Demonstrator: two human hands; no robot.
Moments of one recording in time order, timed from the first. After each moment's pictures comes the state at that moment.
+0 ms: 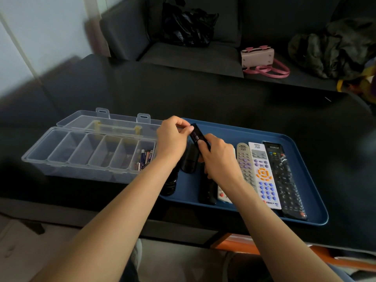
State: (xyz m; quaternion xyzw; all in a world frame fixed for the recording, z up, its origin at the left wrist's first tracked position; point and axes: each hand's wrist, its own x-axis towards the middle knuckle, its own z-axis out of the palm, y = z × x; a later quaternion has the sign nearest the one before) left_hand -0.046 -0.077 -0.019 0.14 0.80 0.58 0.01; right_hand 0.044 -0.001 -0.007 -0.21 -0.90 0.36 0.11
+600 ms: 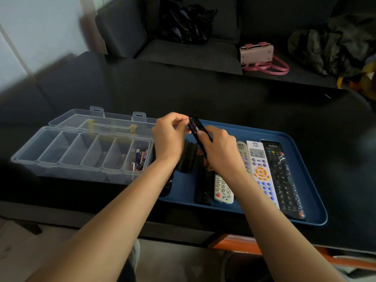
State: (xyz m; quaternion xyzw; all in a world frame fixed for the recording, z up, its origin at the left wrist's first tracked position) left_hand -0.045 -0.068 -0.024 0.15 0.75 0.64 -0.05; right_hand 0.038 0.013 0.004 -0.21 -0.88 0.40 0.12
